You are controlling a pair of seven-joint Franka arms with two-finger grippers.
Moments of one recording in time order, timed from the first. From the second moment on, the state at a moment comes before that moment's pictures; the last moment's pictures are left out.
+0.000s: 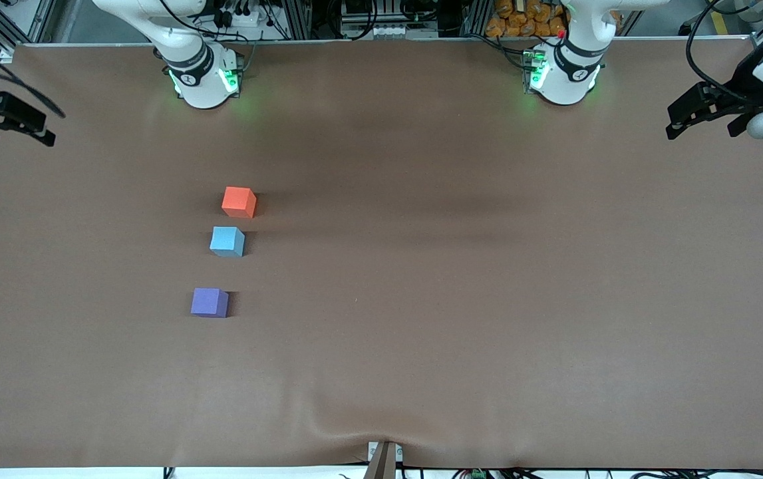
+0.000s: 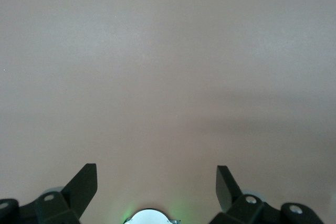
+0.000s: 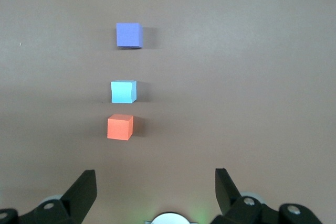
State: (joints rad) left arm -0.04 -0.14 -0.07 -1.64 -0.01 1.47 -0.14; right arm -0.04 -0.14 -0.02 -1.64 0.04 1.46 -0.09
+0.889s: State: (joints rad) left arm -0.04 -0.17 -0.06 -1.60 -0.01 1.44 -0.14; right arm 0.00 0.01 -0.02 -1.40 -0.03 1.40 -0.11
